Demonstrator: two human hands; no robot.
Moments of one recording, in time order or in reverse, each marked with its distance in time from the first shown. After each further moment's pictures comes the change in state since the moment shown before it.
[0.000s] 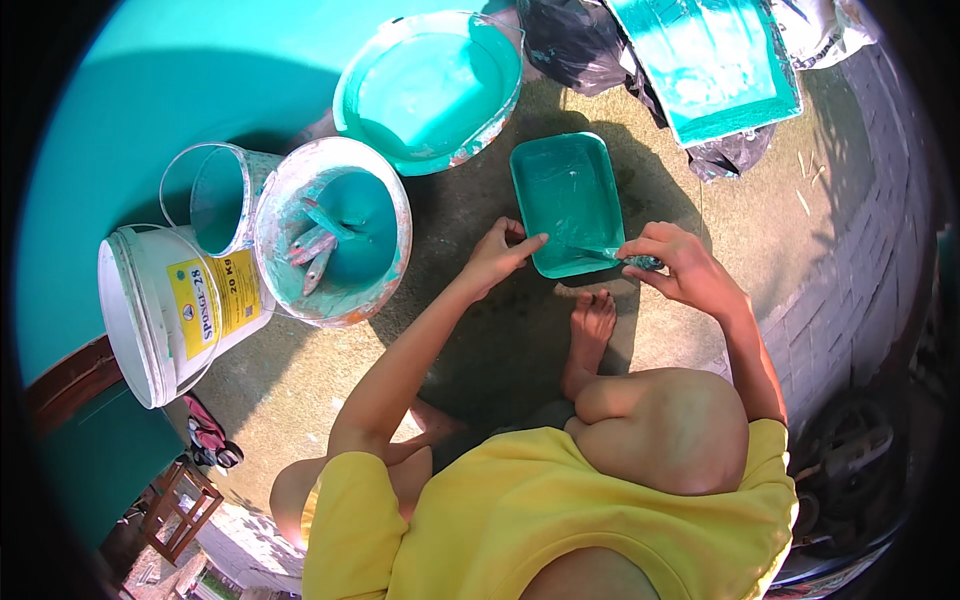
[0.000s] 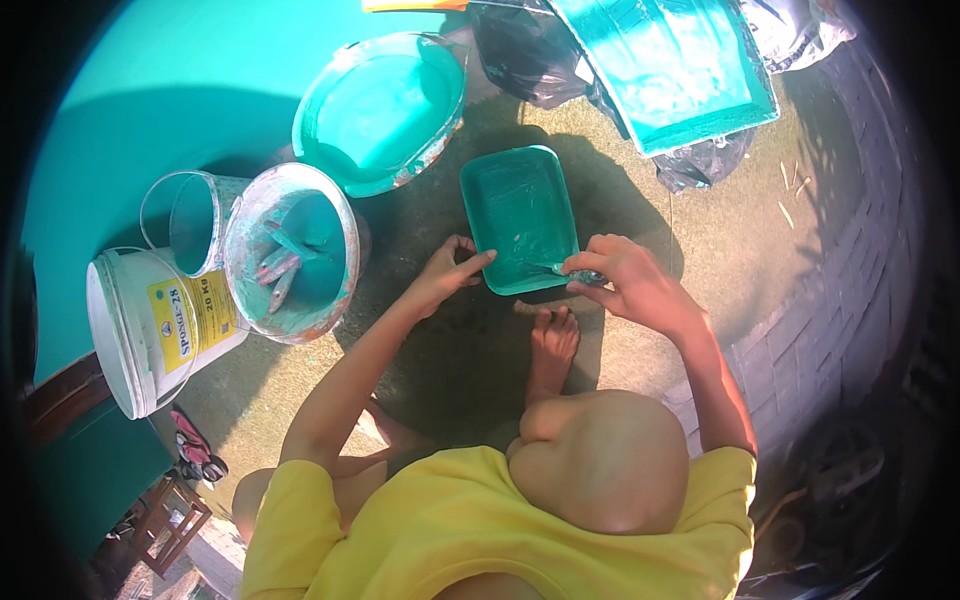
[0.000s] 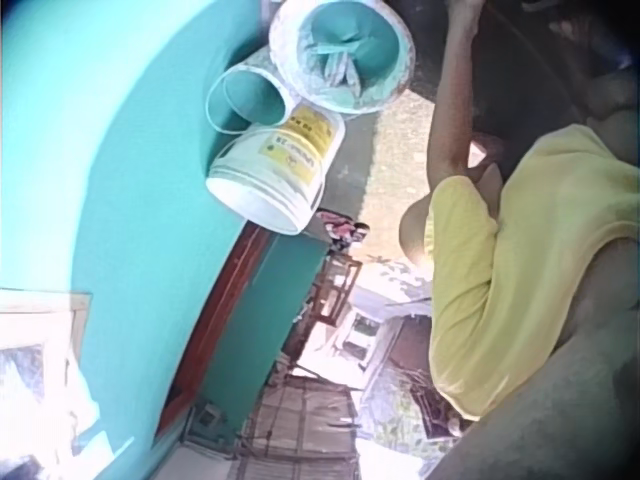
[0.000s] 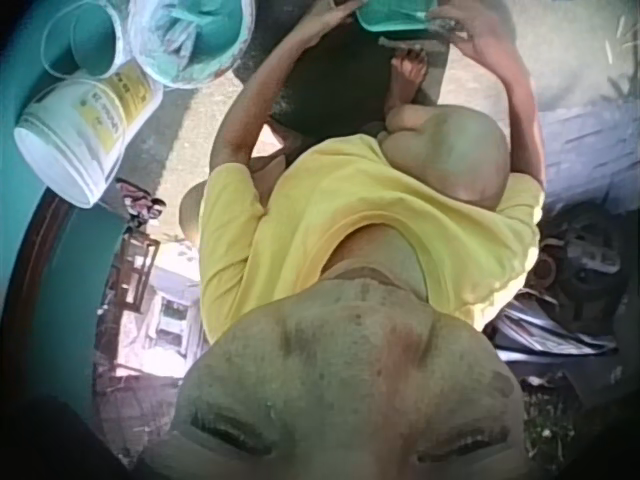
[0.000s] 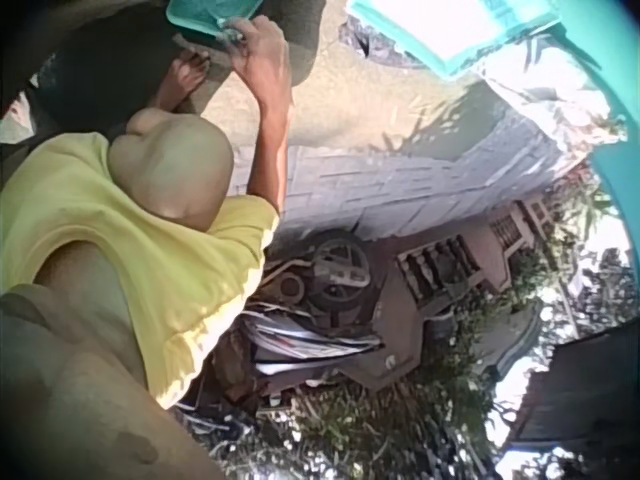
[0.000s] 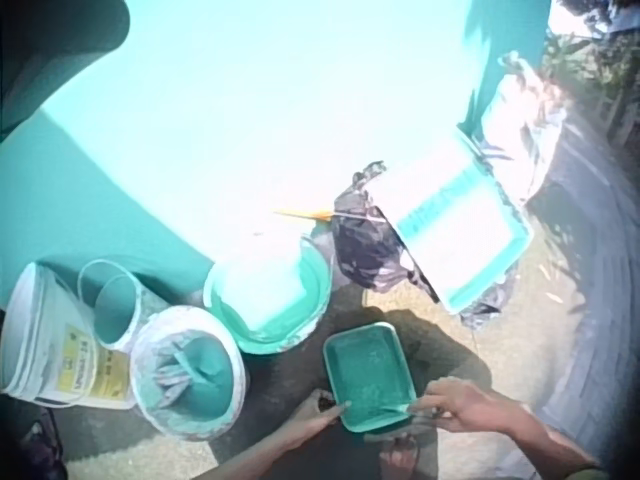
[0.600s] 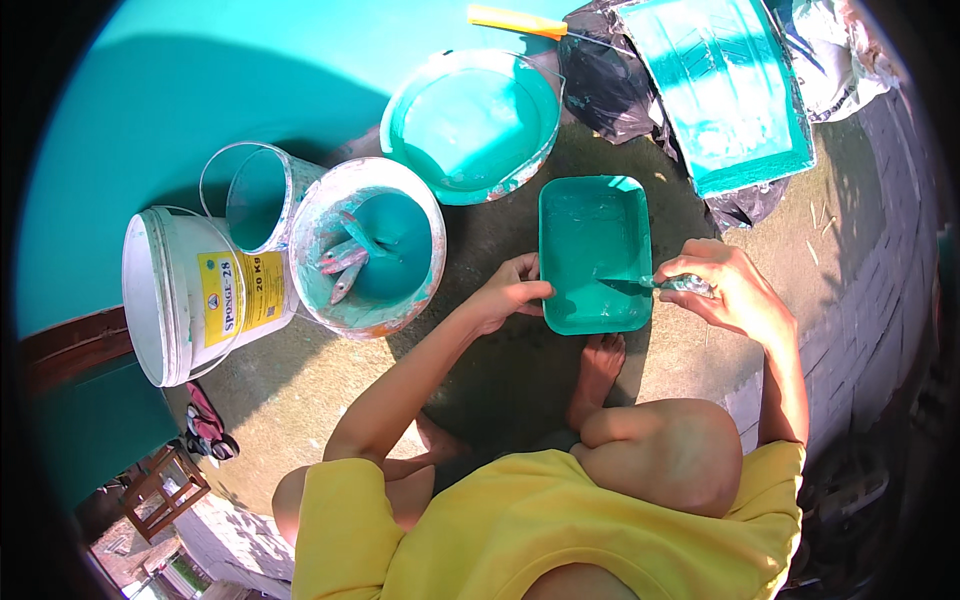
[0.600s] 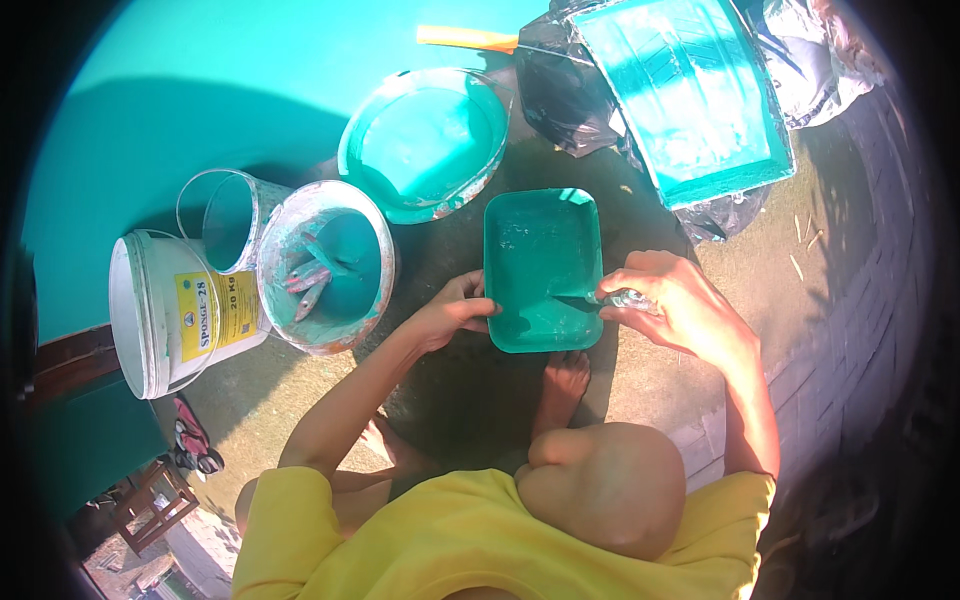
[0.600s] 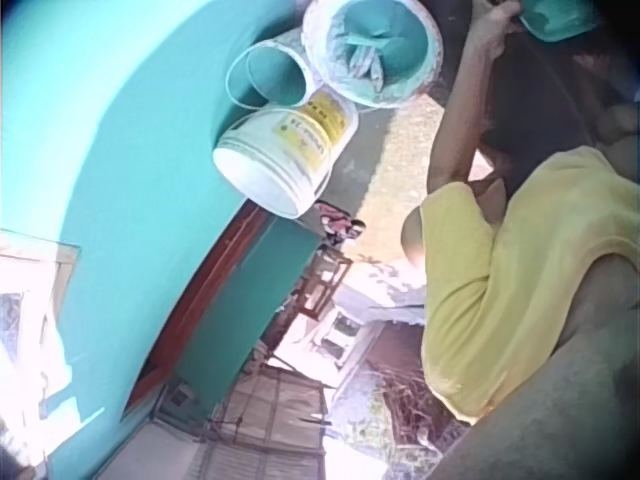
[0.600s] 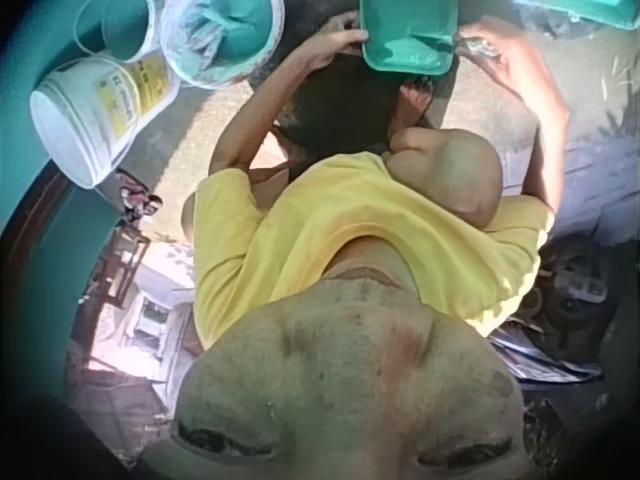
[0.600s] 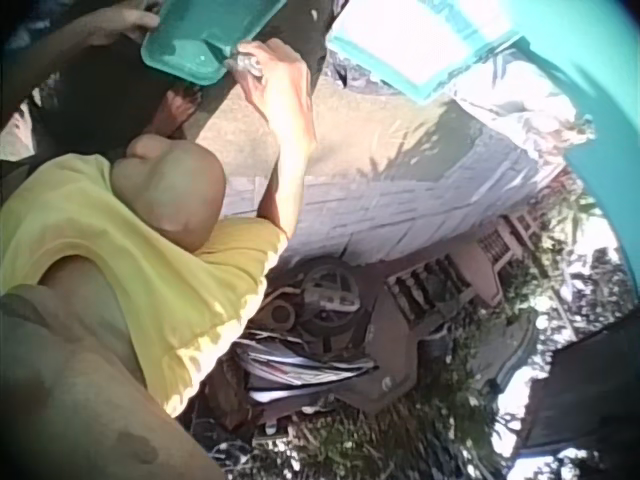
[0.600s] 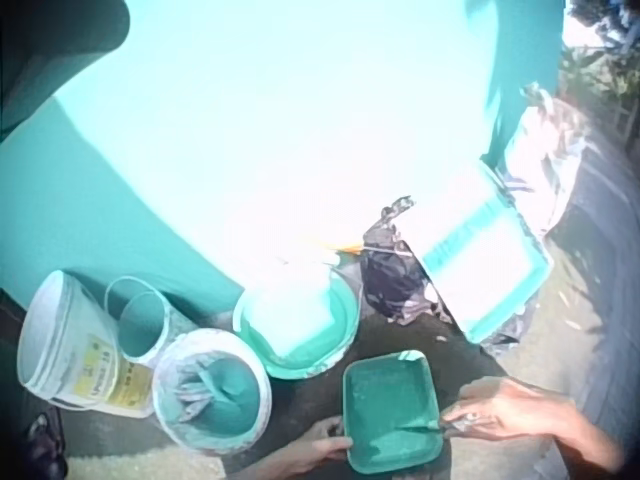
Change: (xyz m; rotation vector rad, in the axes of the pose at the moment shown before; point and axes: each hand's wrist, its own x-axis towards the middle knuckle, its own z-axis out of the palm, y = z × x) left_hand -0.035 0.041 -0.022 -0.256 -0.280 -0.025; right_hand 0.021 -0.031 -0.067 -0.003 -0.027 -0.107
